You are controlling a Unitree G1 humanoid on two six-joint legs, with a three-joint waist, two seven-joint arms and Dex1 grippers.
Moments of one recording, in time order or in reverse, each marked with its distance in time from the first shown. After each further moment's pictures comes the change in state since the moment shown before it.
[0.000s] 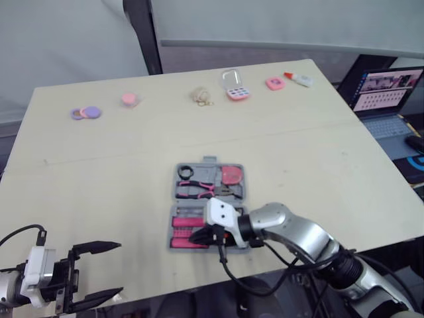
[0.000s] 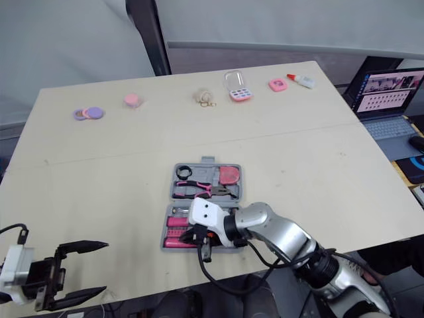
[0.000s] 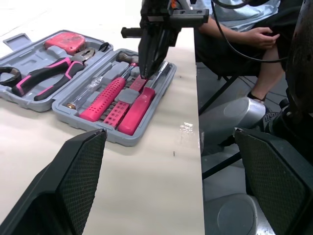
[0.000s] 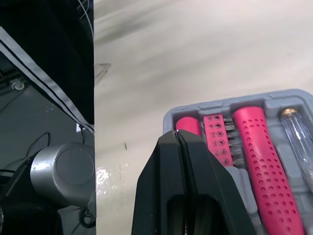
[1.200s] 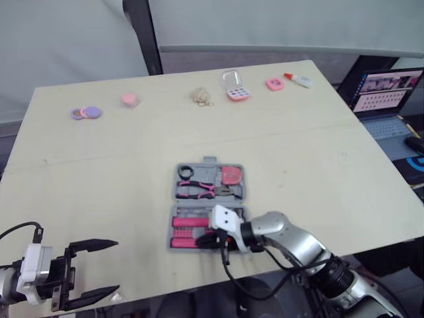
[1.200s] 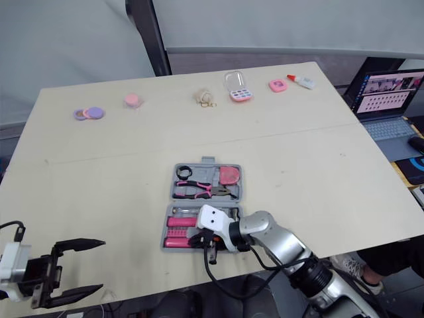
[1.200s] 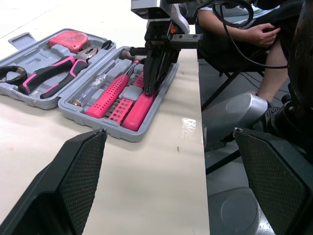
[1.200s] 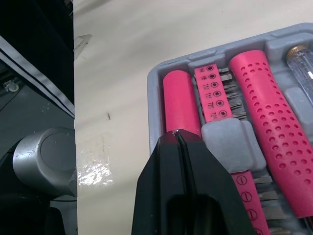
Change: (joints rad) left arm -0.020 0.022 0.006 0.019 0.000 -0.004 -0.009; right arm 0.084 0.065 -0.049 0.158 -0.118 -0.074 0.063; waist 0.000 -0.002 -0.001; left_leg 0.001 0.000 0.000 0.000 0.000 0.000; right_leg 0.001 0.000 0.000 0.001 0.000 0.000
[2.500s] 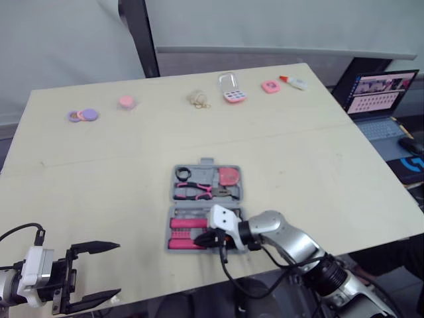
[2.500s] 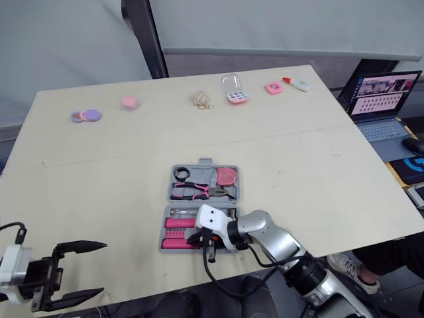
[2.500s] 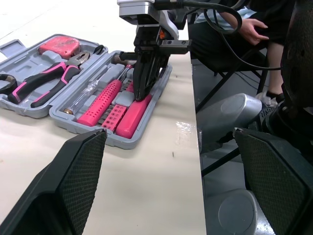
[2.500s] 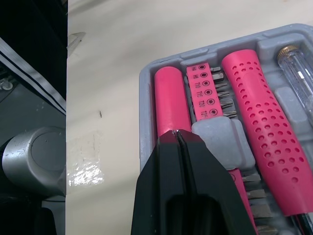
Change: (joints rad) left arm 0.024 -0.001 0.000 -0.036 0.000 0.003 0.003; right arm 0.004 0.037 0.014 0.085 -0.061 -0.072 0.040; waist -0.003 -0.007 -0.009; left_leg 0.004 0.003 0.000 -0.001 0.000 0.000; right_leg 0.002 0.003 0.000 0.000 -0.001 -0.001
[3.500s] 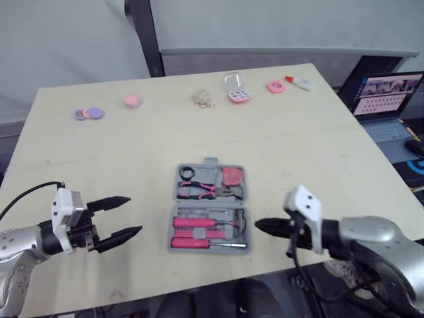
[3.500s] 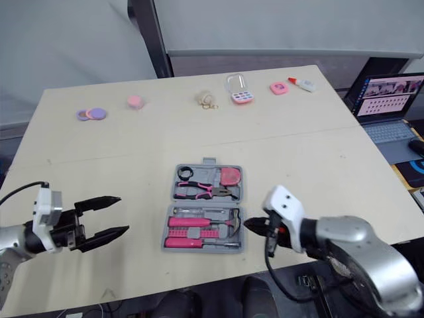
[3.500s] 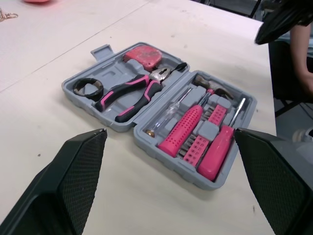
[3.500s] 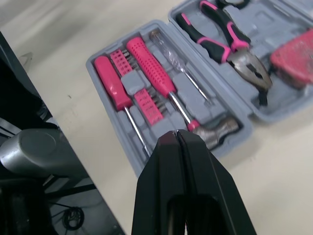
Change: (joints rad) left arm -0.291 0.049 -0.097 -0.065 0.040 0.402 0.405; right arm 0.381 -0.335 -0.750 -0.724 0.332 0.583 -0.091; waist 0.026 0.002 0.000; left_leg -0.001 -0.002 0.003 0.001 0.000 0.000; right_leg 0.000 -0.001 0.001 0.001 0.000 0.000
